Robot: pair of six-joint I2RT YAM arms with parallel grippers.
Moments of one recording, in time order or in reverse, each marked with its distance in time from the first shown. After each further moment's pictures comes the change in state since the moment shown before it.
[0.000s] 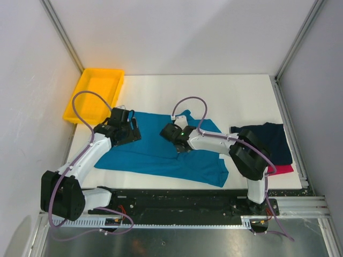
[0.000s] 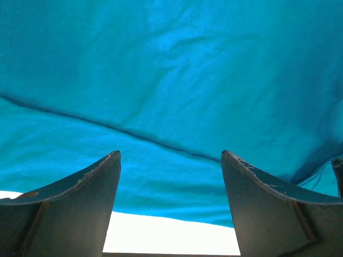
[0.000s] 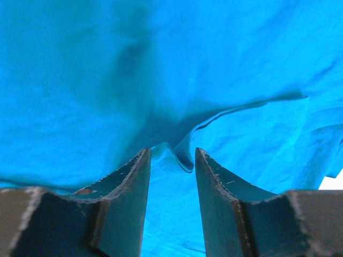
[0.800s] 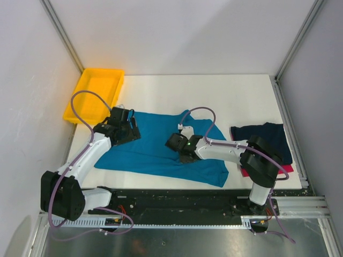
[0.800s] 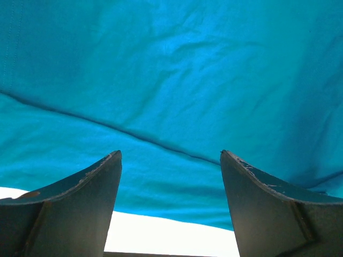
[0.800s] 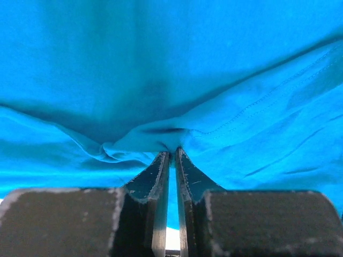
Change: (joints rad) left arm 0.000 0.000 0.013 -0.012 -0.016 -0.024; right arm 0.053 -0.143 -0.202 0.048 -0.154 0.181
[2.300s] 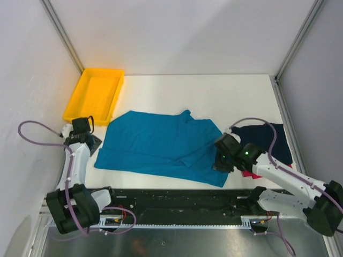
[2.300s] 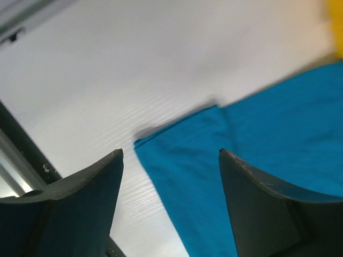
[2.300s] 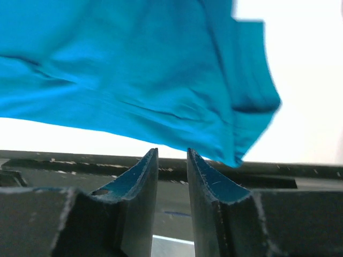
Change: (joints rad) left arm 0.587 -0.105 -0.156 -0.078 -0.238 -0.175; right arm -0.261 -0.784 -0.453 -0.226 -0.290 0.119
